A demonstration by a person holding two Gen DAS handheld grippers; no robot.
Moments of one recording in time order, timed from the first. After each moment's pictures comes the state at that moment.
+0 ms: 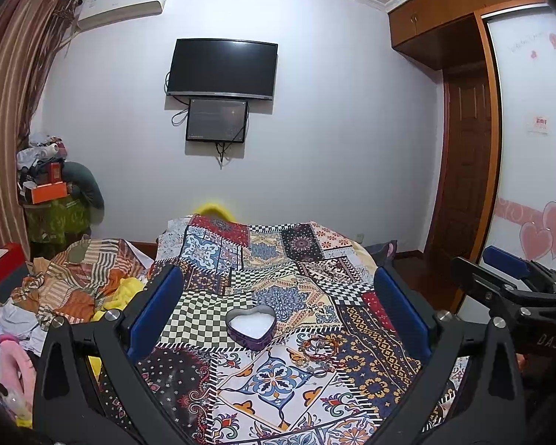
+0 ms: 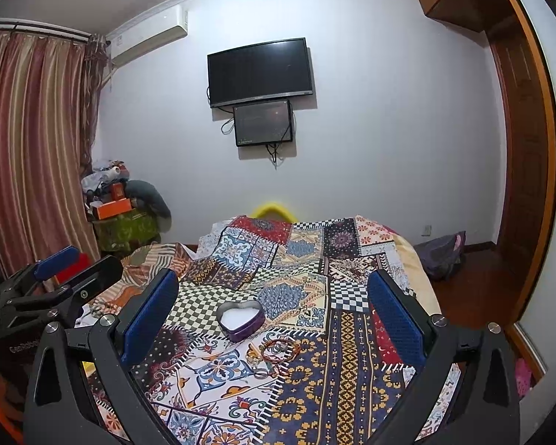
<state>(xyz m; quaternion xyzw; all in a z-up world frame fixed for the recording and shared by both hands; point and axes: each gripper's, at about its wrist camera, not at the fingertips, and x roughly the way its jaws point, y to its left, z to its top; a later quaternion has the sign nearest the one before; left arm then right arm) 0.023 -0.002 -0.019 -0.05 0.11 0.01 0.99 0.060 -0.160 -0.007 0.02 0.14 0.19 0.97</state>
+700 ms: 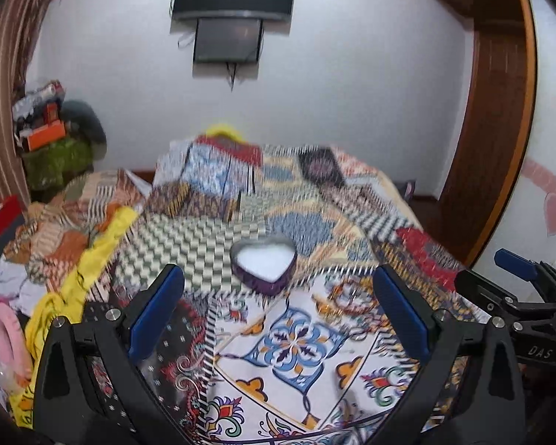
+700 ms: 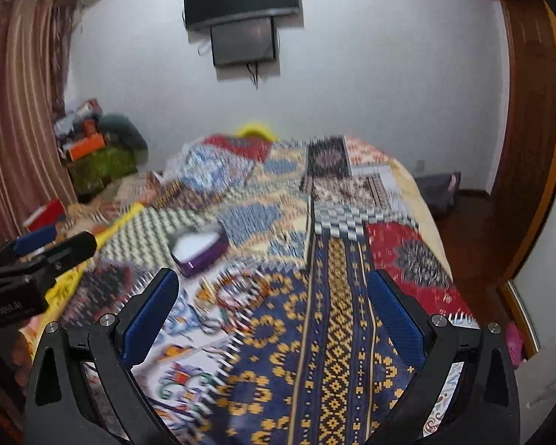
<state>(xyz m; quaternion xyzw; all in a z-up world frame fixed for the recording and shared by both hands) 0.116 0.017 -0.108 -0.07 0.27 0.03 0.96 0.141 -0.158 -0.097 -0.02 0.29 0.17 0.94</state>
